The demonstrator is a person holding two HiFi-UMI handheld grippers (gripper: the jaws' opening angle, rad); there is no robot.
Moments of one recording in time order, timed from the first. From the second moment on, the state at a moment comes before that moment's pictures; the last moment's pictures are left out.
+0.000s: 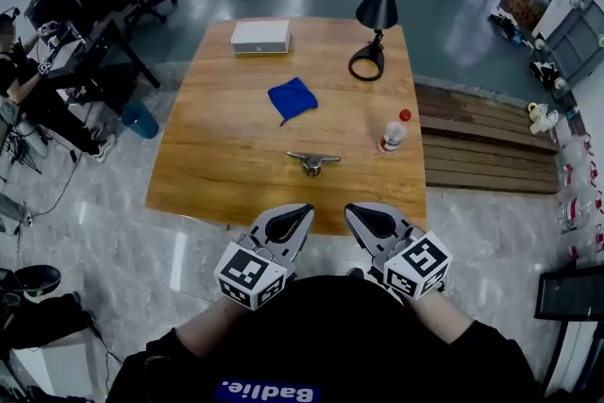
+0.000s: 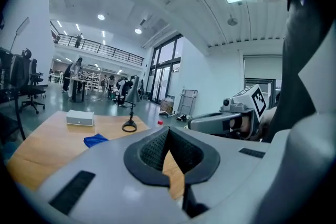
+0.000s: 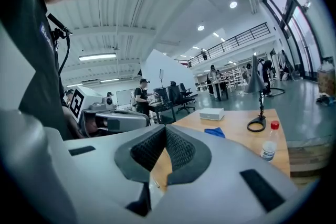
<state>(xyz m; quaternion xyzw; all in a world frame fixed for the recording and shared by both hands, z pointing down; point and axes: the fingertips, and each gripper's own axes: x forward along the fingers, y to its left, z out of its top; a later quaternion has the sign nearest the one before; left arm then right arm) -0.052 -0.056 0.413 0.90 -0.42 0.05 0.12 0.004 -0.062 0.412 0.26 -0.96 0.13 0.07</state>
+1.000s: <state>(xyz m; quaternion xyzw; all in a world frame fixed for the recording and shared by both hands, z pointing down) -0.057 -0.042 0.418 0.90 -0.41 0.05 0.11 -0.010 -0.051 0.415 0.25 -0.96 0.12 0.08</state>
